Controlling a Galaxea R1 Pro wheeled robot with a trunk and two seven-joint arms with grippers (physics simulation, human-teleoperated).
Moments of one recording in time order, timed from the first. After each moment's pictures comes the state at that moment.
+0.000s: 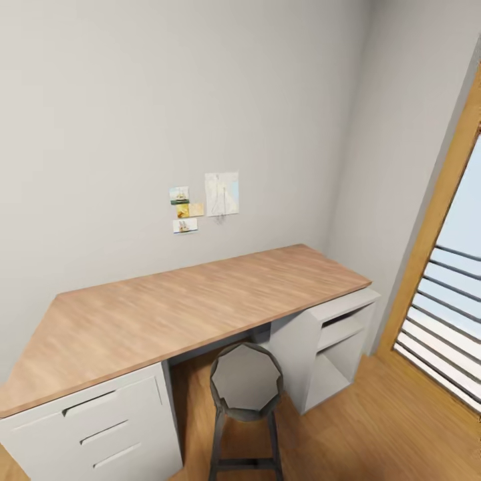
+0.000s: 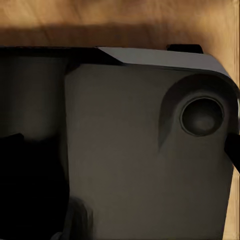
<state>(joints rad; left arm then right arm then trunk) 0.00 -0.04 0.00 -0.10 0.00 -0.05 0.00 -0.04 0.09 0.00 -0.06 0.00 -0.01 0.00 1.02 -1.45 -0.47</state>
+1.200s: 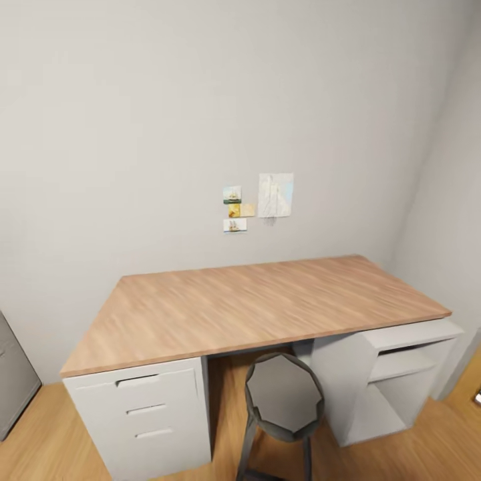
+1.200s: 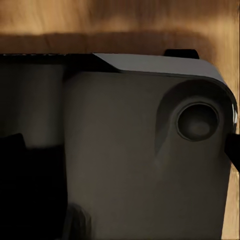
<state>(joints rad) 0.00 -0.04 0.00 -0.13 0.00 -0.06 0.00 -0.04 0.09 0.00 -0.07 0.00 -0.01 -0.01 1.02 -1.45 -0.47</state>
